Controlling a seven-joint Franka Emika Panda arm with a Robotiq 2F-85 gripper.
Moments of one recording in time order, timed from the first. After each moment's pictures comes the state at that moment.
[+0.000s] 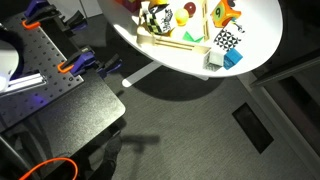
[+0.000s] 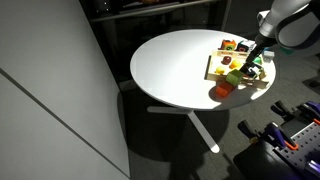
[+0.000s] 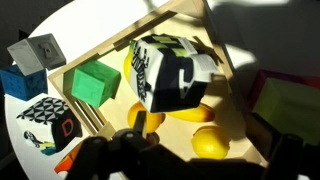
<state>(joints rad) 1.12 0.16 -1.23 -2.66 -0.21 2.94 -0.16</state>
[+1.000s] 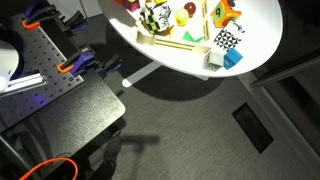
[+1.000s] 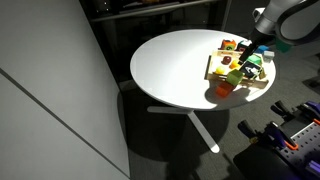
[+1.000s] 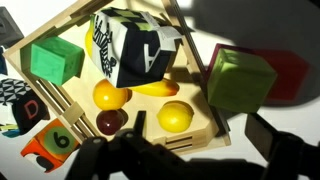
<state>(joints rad) 1.17 0.03 -1.23 -2.66 -0.20 2.91 -0.15</state>
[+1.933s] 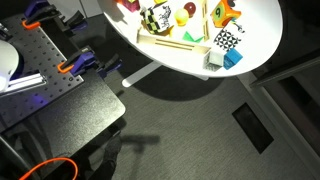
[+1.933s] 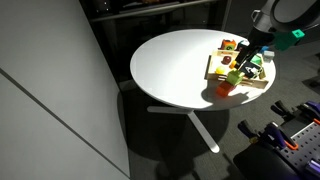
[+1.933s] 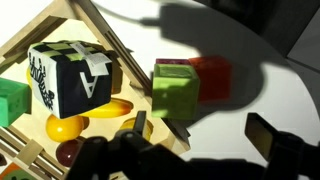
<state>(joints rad) 0.30 -0.06 -0.27 -2.66 0.10 2.73 -0.22</state>
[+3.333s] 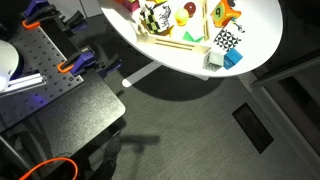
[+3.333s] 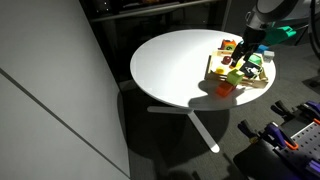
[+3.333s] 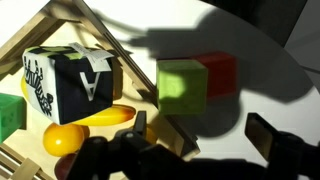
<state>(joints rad) 0.06 0.05 -0.06 -2.51 0.19 2.58 -0.26</state>
